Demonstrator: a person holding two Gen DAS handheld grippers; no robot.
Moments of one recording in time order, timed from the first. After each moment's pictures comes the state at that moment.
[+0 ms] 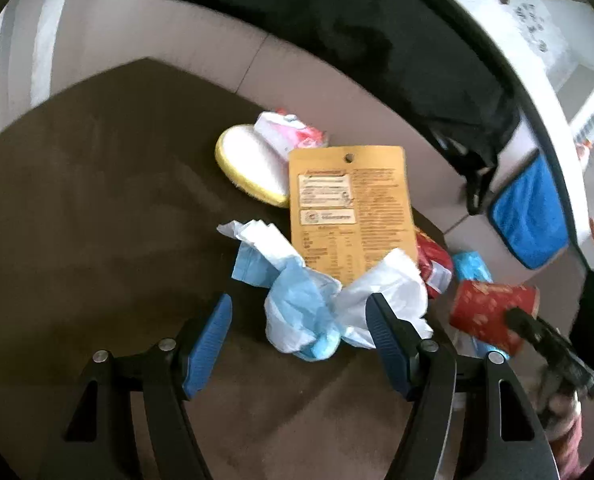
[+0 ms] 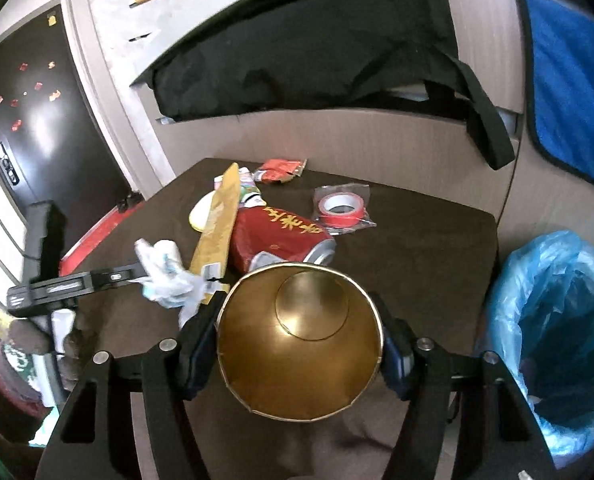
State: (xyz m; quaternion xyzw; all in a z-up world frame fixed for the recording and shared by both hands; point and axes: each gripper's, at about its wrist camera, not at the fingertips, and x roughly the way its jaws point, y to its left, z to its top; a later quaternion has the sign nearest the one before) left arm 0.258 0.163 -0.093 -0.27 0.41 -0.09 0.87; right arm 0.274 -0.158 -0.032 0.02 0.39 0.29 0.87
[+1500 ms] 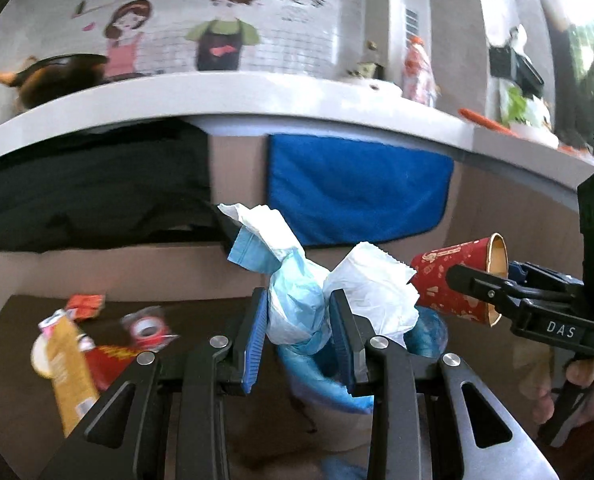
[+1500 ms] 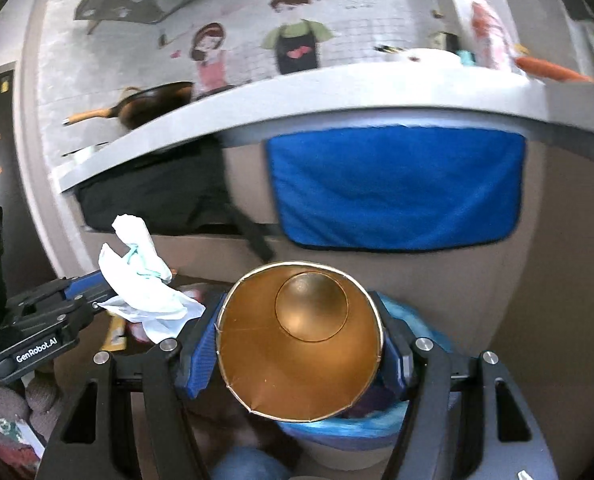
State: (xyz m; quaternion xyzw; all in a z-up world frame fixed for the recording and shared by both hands) left arm 0.232 -0.149 0.064 -0.01 0.23 -0.22 0.95; right arm 0.215 -0.371 0.053 0.07 0.25 0.11 0.96
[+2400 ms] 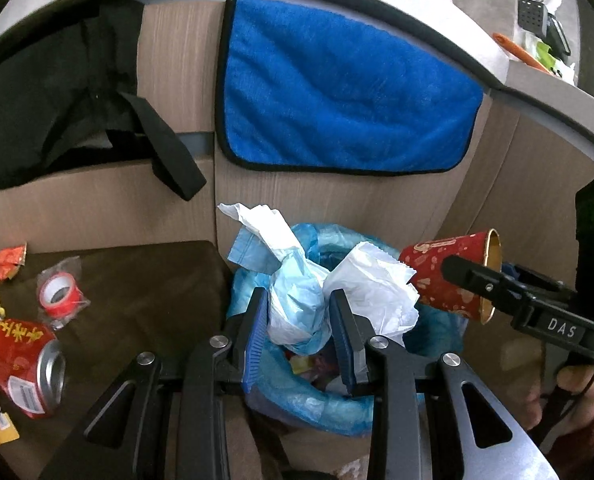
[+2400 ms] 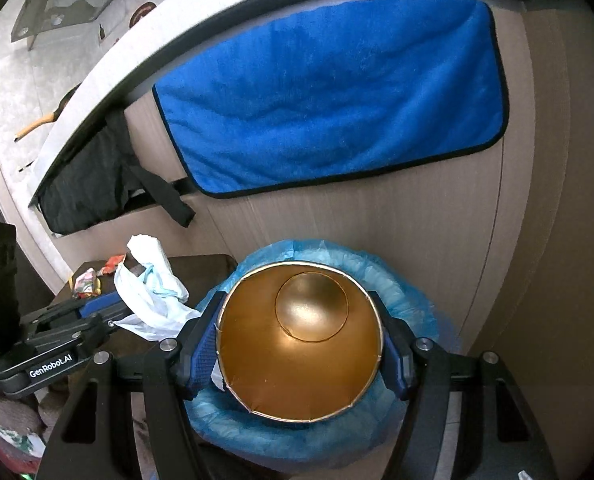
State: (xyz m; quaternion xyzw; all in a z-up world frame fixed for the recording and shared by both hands) left arm 0.323 -0.205 -0.016 -0.02 0.34 -0.25 0.91; right arm 0.282 -0.426 -0.036 0.13 0.33 0.09 0.93
